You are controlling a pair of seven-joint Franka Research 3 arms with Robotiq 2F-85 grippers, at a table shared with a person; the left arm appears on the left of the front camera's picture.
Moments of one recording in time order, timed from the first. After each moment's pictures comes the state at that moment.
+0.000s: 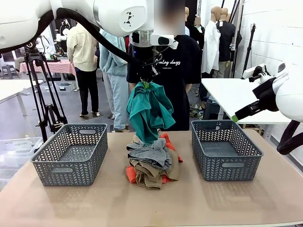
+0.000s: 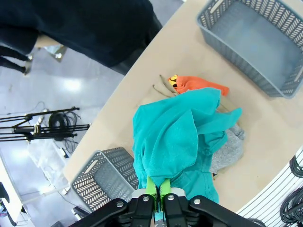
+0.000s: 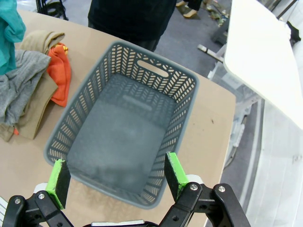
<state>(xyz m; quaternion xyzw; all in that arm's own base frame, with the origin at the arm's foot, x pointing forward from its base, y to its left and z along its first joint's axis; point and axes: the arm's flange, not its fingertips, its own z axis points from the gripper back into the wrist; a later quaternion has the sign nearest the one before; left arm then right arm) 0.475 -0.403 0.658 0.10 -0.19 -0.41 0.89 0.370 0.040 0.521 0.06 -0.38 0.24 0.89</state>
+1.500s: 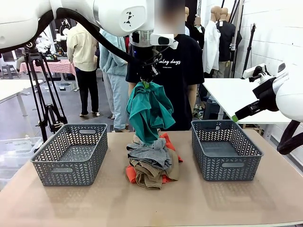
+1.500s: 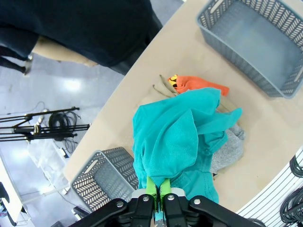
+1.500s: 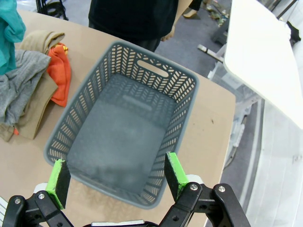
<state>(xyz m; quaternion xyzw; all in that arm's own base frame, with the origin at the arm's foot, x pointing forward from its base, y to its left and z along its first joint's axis) 0.475 -0.403 0.658 0.10 -0.19 -0.41 0.89 0.370 0.040 0.521 0.06 -0.38 0.24 0.89</state>
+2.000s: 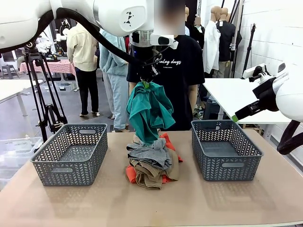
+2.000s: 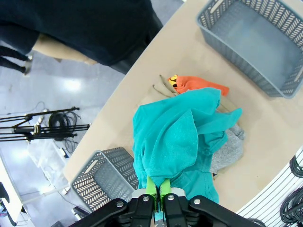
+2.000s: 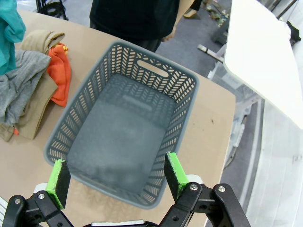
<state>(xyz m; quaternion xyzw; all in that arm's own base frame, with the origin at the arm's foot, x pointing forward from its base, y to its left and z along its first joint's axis) 0.475 -0.403 0.658 0.10 -0.19 -0.41 0.89 0.370 0.040 0.521 0.06 -0.38 0.24 0.89</state>
